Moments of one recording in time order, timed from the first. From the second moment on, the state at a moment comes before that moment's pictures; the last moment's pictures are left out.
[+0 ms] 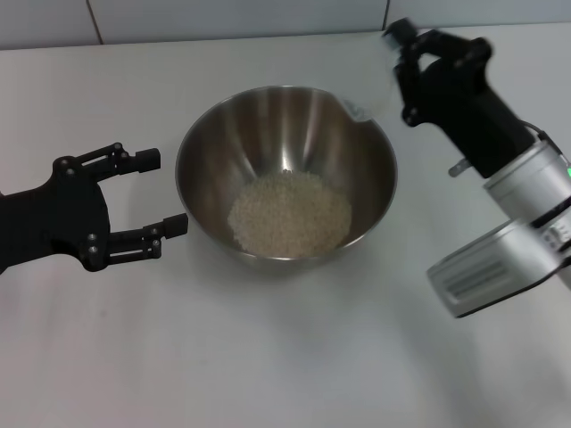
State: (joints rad) left arm -0.36 -2.06 0.79 0.80 1.77 1.73 -1.10; right arm 0.59 2.09 -0.08 0.19 -1.66 -1.51 -1.11
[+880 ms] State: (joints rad) left arm -0.36 -2.06 0.79 0.79 1.77 1.73 -1.10; right arm 0.51 2.08 0.19 0.10 -1.67 -1.29 -0.04
